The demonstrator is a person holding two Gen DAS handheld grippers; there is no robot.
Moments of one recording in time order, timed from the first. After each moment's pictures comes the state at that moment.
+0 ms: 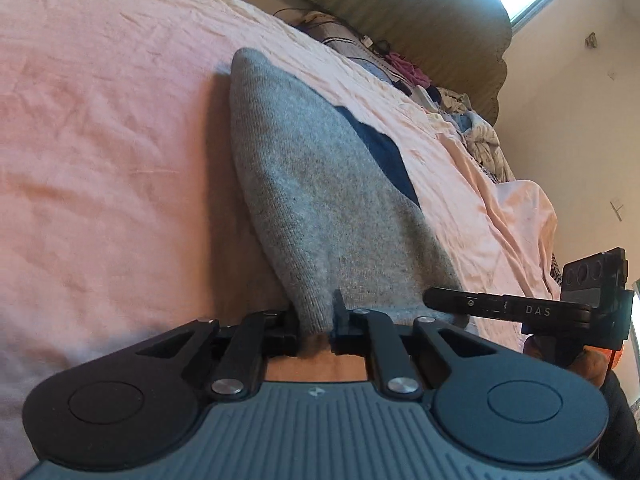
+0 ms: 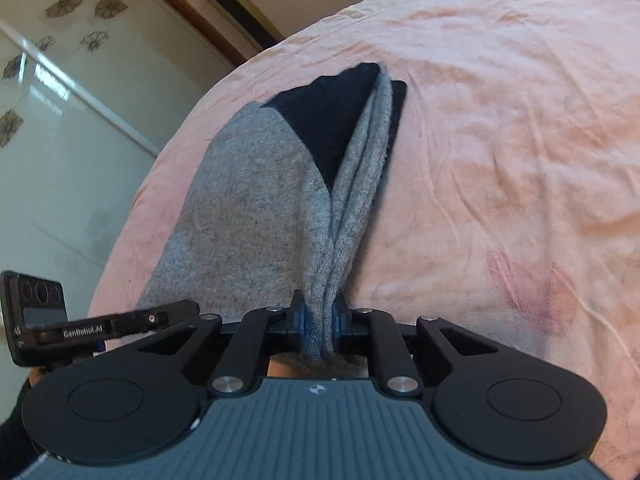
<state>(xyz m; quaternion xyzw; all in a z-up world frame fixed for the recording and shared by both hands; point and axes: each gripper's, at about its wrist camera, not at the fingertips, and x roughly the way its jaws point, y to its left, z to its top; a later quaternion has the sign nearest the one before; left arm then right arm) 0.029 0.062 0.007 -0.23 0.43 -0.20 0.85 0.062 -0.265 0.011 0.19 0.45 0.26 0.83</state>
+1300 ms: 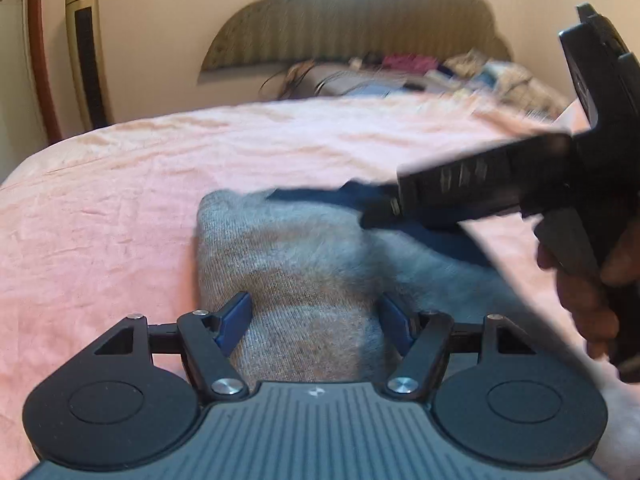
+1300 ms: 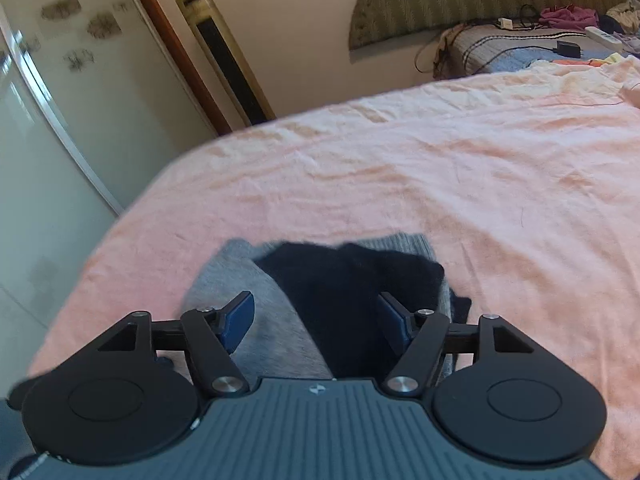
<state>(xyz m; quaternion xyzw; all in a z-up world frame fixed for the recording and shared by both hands) 0.117 -0.021 0.018 0.06 0.34 -0.13 0.93 0.193 -0.190 0.011 0.10 0.40 0.15 0.90</state>
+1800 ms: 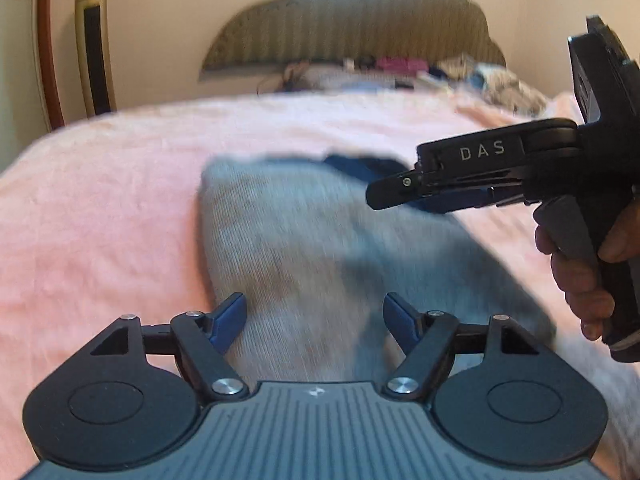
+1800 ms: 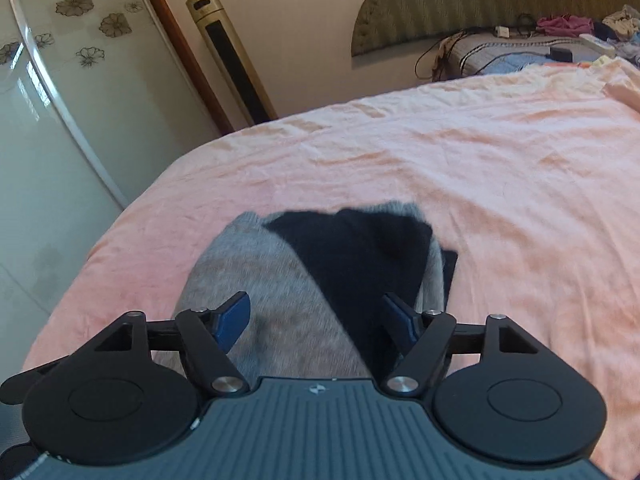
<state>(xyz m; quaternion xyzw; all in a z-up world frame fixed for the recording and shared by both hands) 0.043 -0.012 0.011 0.03 0.36 -0.14 0.92 0.126 -0.201 0.013 0.13 0.38 0.19 0.90</state>
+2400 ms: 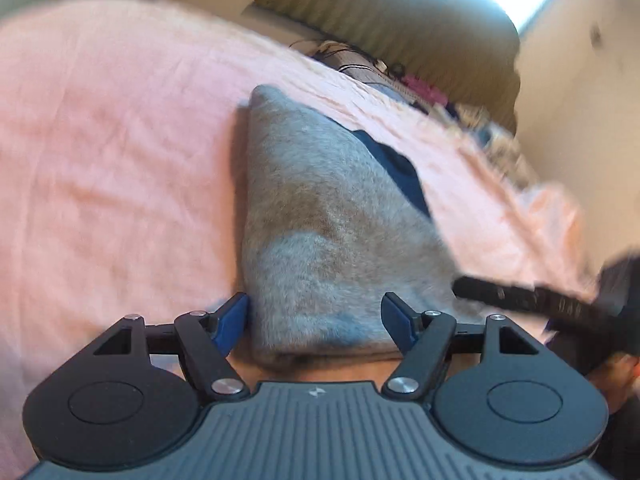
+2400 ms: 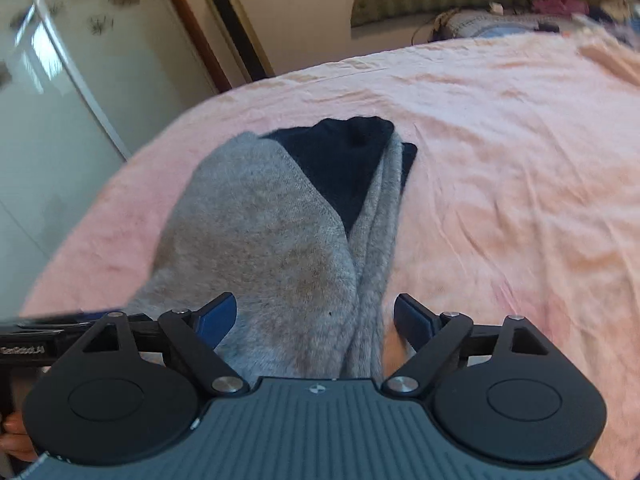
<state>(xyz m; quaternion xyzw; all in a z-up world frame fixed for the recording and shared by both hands) 0.013 0.076 0.004 -0.26 0.41 -0.17 0.86 0.041 -0.262 0.010 0.18 0.40 0.19 0.88</state>
